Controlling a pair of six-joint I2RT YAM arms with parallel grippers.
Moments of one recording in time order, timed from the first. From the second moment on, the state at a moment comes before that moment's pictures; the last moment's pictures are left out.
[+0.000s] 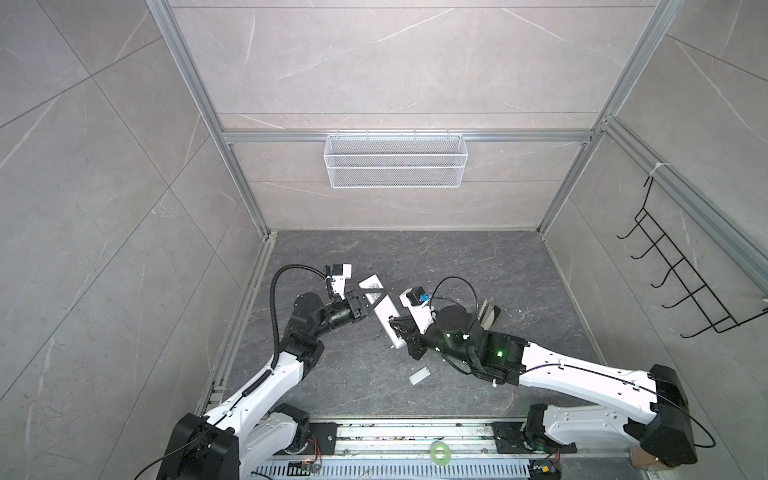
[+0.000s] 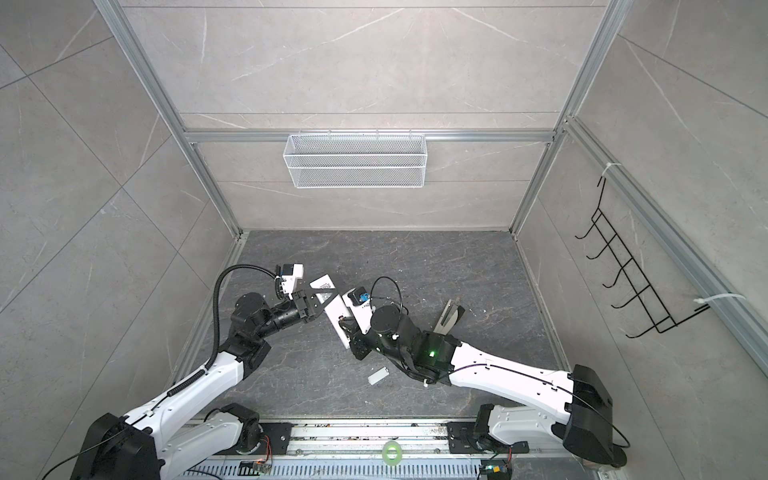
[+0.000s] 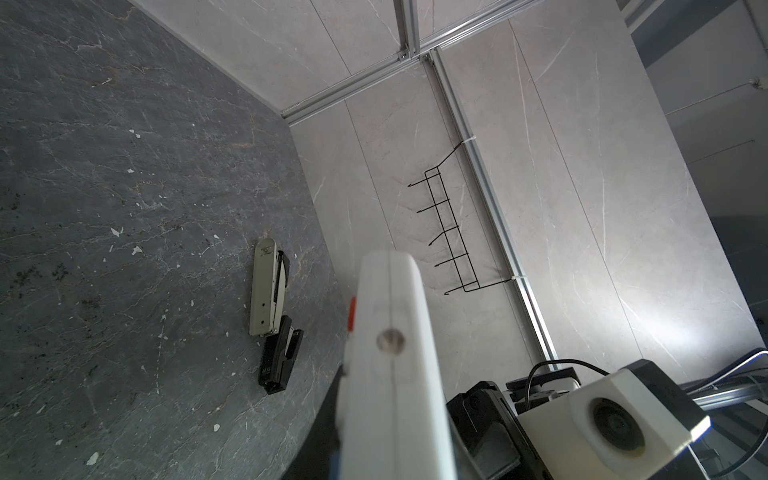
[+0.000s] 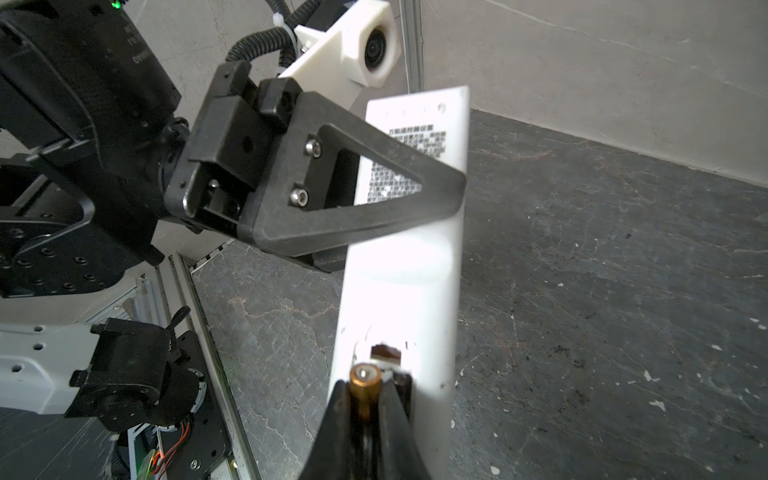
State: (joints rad) left arm -0.41 1.03 0.51 0.56 0.72 -1.17; right arm 1.11 1.22 0.94 -0.10 0.13 0.27
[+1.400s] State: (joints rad) left arm -0.41 1.03 0.49 0.59 0.71 -1.19; right arm 1.13 1.22 0.93 -0.08 0.19 0.32
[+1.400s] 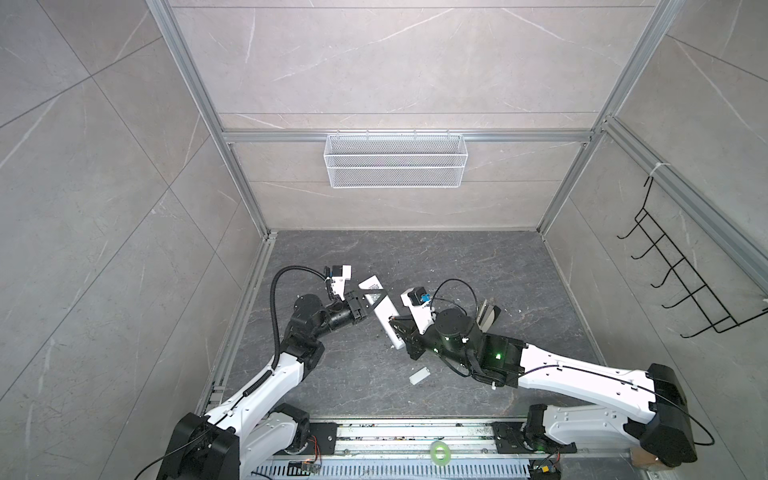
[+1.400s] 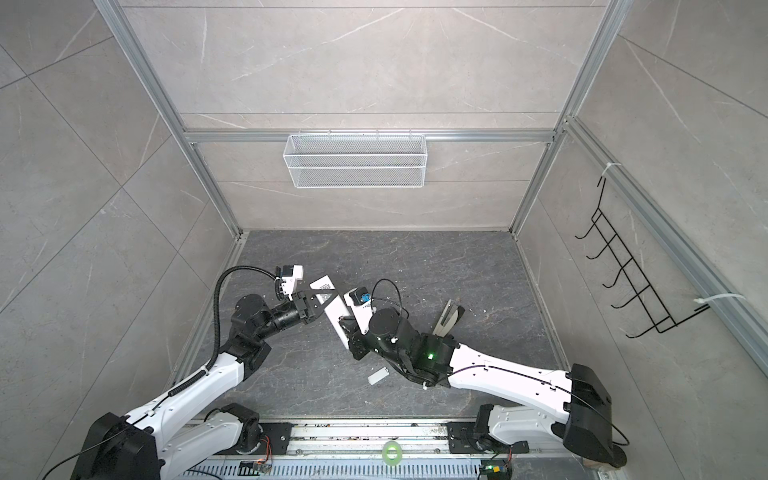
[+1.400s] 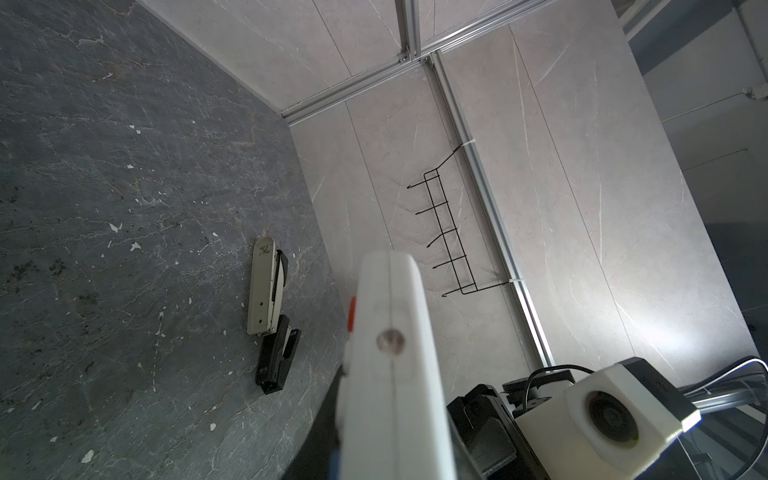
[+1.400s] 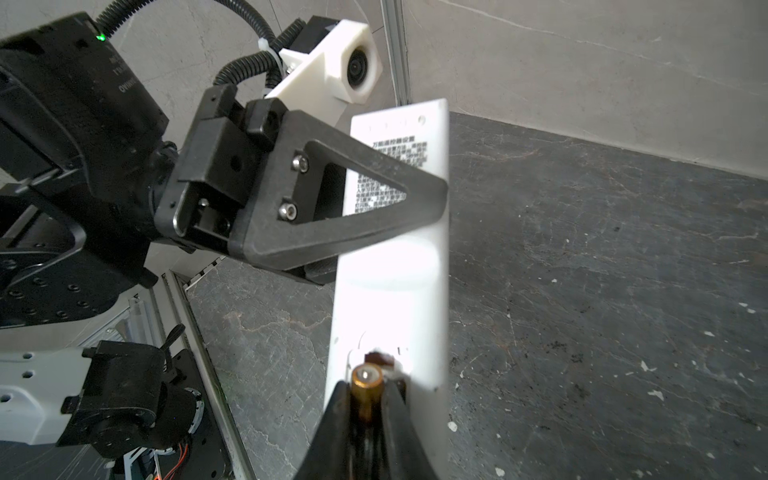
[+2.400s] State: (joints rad) left arm -0.42 1.02 0.49 0.58 0.72 -1.20; right arm 1.14 1.19 0.95 -0.15 0.20 0.29
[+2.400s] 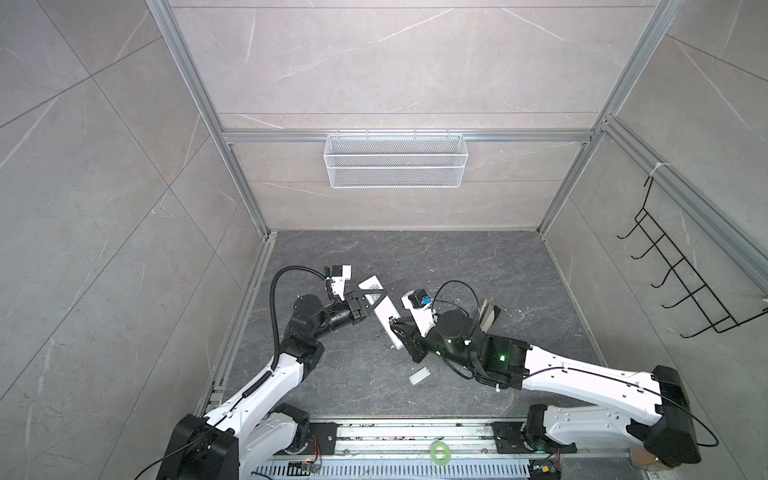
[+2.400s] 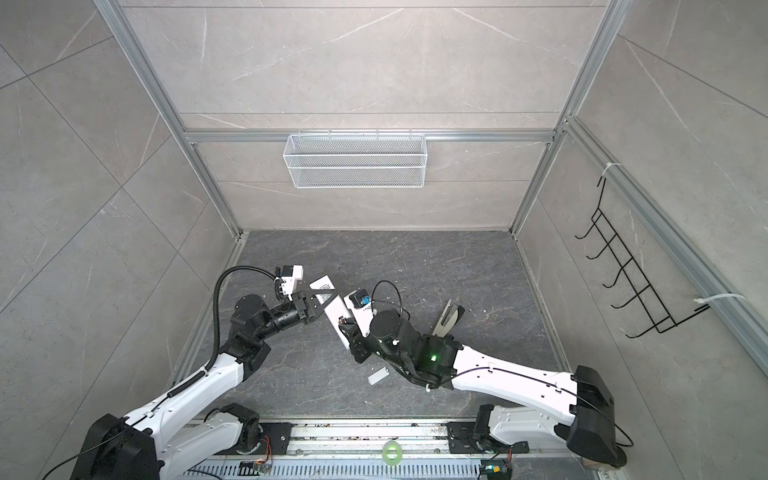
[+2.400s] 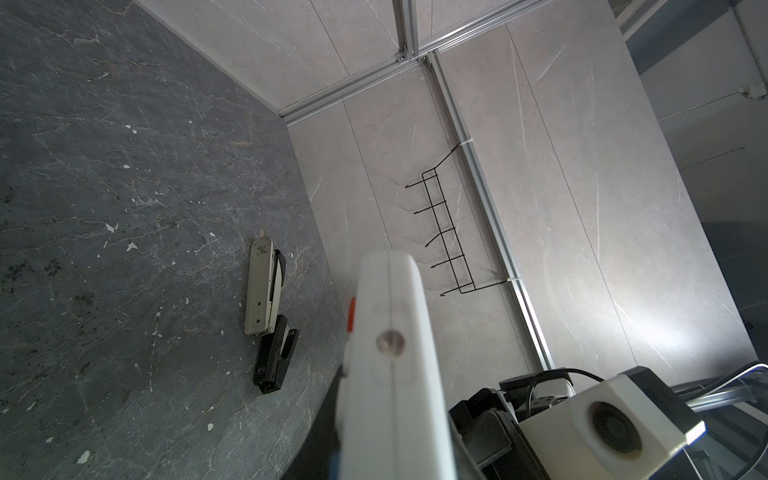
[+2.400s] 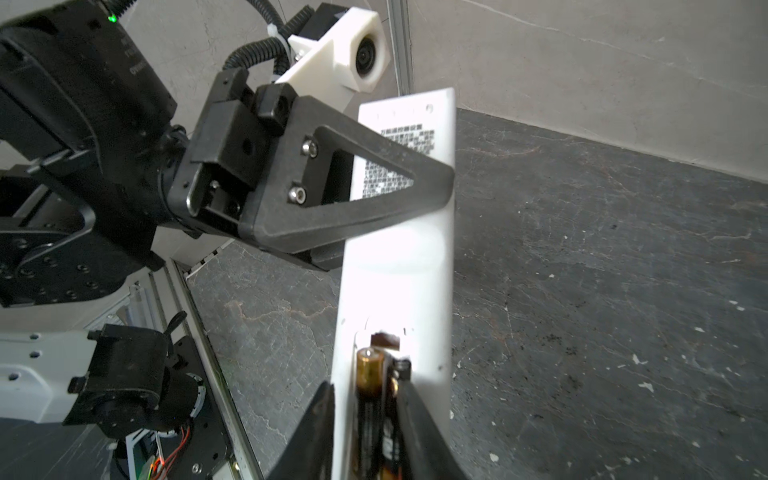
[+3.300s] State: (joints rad) left arm -0.42 0.95 0.51 0.45 0.87 -1.13; right arm 1.17 1.42 1.66 -0.99 0.03 -0.30
